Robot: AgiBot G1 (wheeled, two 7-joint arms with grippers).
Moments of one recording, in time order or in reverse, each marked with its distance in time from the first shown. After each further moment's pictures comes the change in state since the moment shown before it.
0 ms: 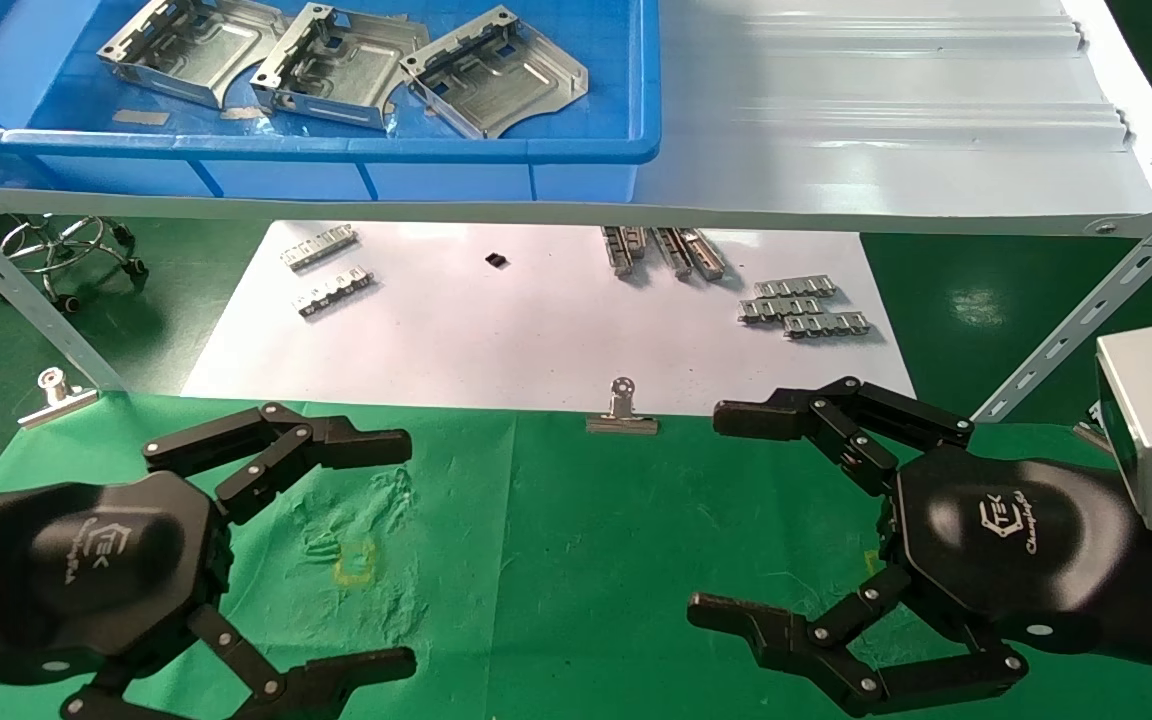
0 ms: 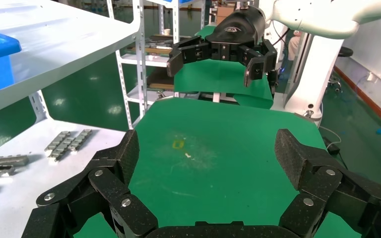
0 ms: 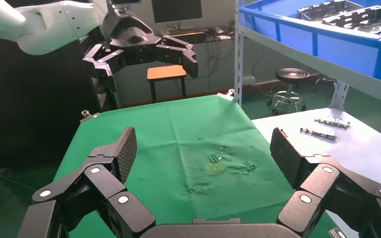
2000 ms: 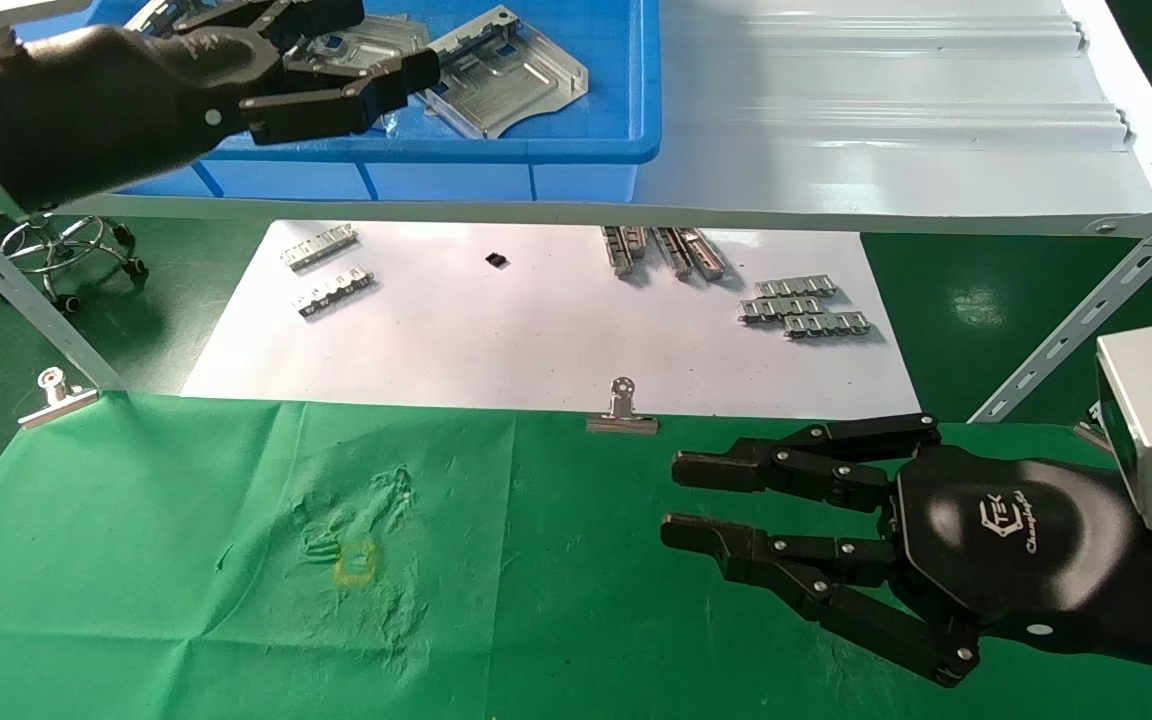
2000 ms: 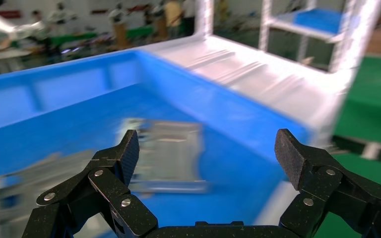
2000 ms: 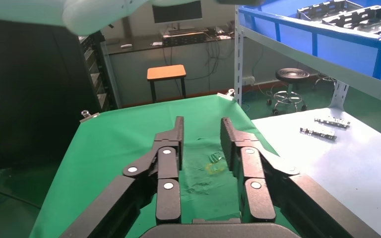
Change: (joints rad) left arm -0.600 0.350 0.135 0.654 0.326 -0.324 0.030; right arm 0.000 0.000 0.000 0.000 0.000 0.000 0.000
